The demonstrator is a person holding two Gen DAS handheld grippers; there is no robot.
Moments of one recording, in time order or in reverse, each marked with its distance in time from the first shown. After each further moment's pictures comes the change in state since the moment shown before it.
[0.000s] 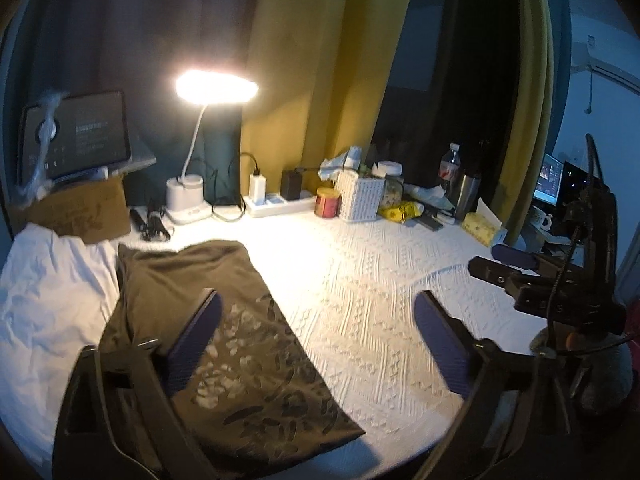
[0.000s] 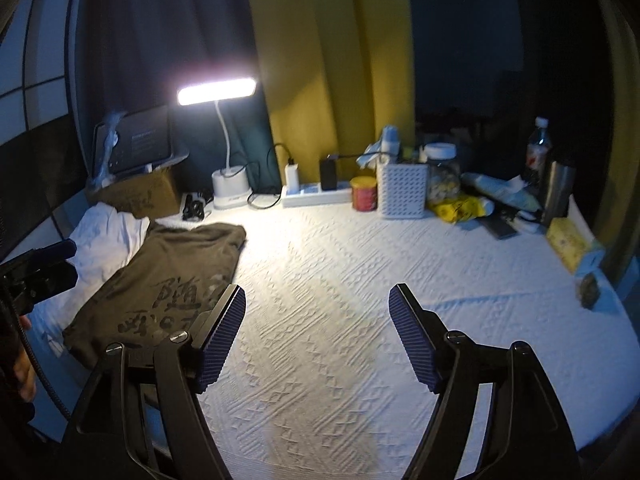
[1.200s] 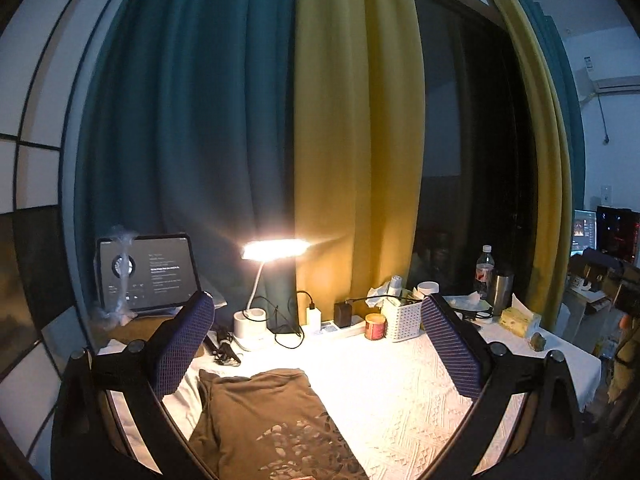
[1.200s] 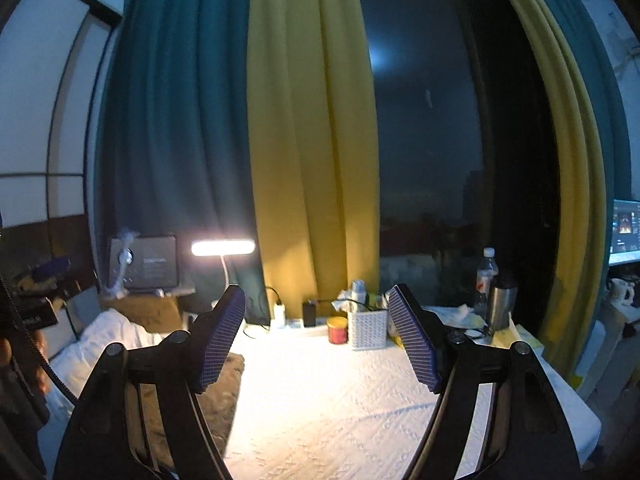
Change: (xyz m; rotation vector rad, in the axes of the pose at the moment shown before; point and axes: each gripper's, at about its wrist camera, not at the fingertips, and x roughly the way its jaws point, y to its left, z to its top) left arm -0.095 -0.015 0.068 0.074 -0.378 0.207; right arm -0.153 0.009 0.066 -0.010 -0.424 -0.070
